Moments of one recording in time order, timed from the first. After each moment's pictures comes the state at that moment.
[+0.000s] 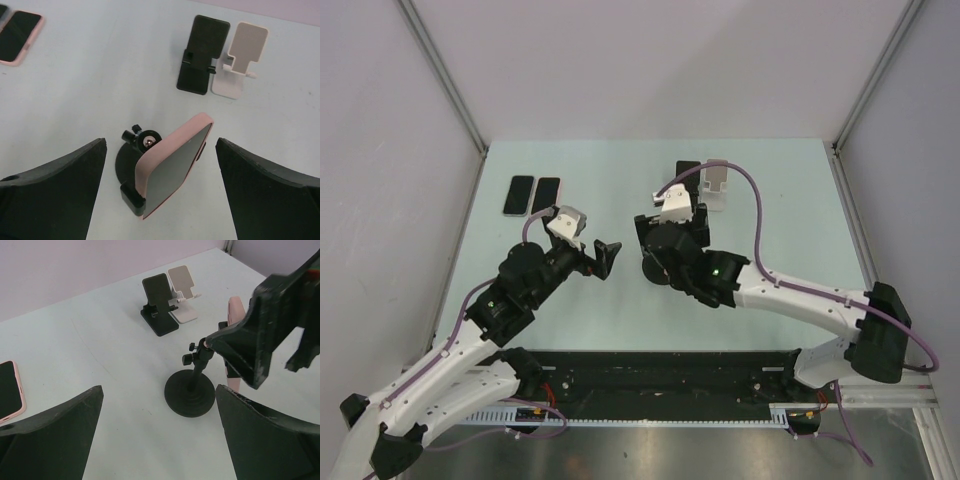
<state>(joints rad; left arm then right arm) -0.72 0.70 0.70 -0.10 -0.13 -0.04 1.10 1.39 1.16 -0.21 0.88 0.31</state>
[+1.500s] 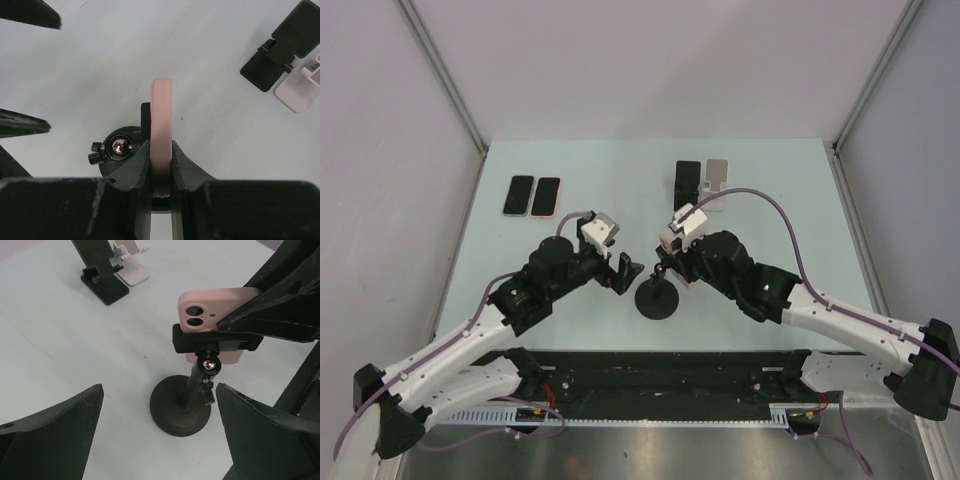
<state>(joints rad) -0.77 0.83 0.70 -0.12 0.05 -0.05 0.98 1.11 0.90 -0.19 0.30 0.07</state>
